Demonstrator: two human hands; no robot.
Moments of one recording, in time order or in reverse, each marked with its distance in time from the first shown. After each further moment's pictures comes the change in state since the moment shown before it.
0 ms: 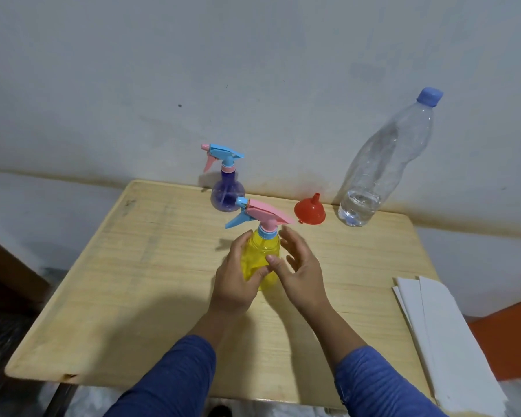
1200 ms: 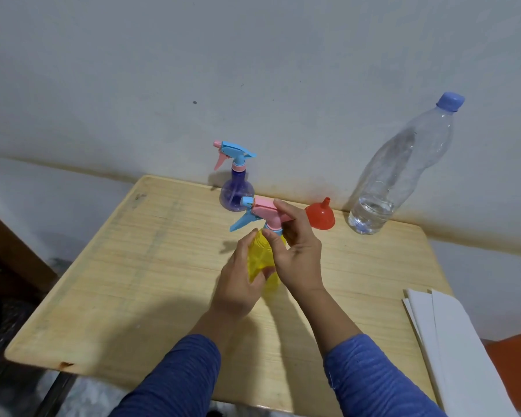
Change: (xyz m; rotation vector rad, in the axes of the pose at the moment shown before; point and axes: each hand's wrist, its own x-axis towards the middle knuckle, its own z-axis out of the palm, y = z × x) left_hand 0.001 -0.003 0.004 0.084 -0.009 0.024; right_hand 0.024 -0.027 0.019 0.030 0.061 -0.361
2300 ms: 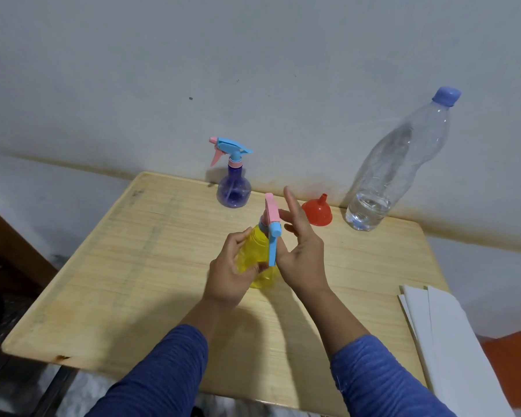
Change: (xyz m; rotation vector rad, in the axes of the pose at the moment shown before) left_hand 0.003 -0.012 0.001 -0.255 0.052 -0.082; right_hand -0.003 0.001 -0.020 -0.136 -0.093 0.016
